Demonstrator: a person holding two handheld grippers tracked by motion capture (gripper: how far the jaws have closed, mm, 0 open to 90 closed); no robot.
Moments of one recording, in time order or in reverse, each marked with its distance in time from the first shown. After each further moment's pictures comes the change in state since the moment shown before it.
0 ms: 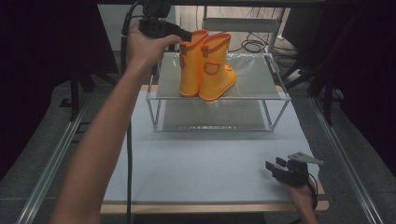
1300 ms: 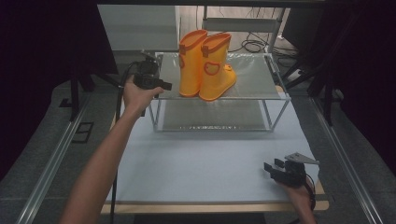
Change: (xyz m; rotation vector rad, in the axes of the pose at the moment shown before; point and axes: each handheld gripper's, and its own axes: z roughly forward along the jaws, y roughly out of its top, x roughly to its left) left arm 0.082 -0.116 0.076 0.185 0.084 -0.080; right arm 0.002 -0.004 0.006 0.028 -0.008 -0.020
